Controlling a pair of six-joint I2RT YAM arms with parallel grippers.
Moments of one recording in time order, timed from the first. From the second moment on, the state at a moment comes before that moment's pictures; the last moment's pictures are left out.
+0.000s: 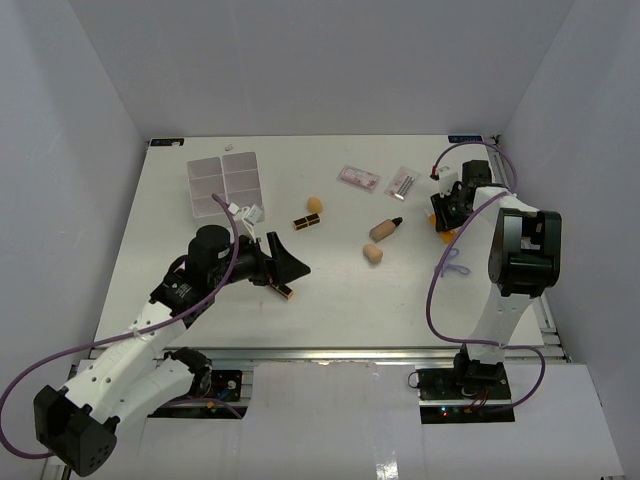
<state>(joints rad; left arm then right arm) -0.55 0.84 0.70 -0.25 0.43 -0.68 -0.05 1.94 1.29 -0.45 -0.25 -0.47</state>
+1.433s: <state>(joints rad) -0.82 1.70 1.10 0.29 0.33 -0.92 0.19 1.14 0.89 -0.54 -0.82 -0.40</state>
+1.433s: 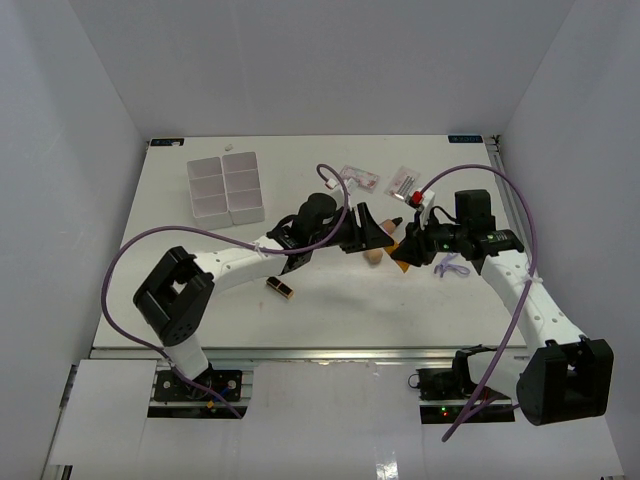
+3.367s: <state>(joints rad) -0.28 1.64 1.40 -0.42 -0.30 -0.35 -0.12 0.94 0.66 -0.47 -1.10 -0.51</state>
